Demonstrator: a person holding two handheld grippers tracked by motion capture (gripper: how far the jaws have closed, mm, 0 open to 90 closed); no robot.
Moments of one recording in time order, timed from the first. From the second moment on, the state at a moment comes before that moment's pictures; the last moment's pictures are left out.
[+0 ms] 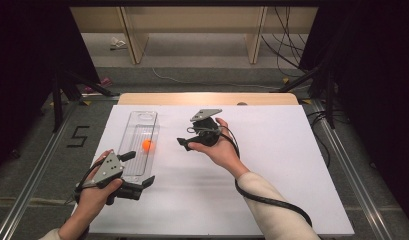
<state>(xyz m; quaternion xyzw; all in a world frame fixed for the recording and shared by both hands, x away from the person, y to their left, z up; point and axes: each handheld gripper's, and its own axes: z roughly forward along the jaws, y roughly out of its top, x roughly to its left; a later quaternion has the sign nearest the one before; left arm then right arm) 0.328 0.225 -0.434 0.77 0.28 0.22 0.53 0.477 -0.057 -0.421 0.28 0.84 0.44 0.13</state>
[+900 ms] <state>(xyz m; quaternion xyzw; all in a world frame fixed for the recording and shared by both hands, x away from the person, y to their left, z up) 0.329 0.225 -0.435 0.77 0.29 0.22 0.53 0.459 -0.117 -0.419 0.31 0.82 0.45 0.15</state>
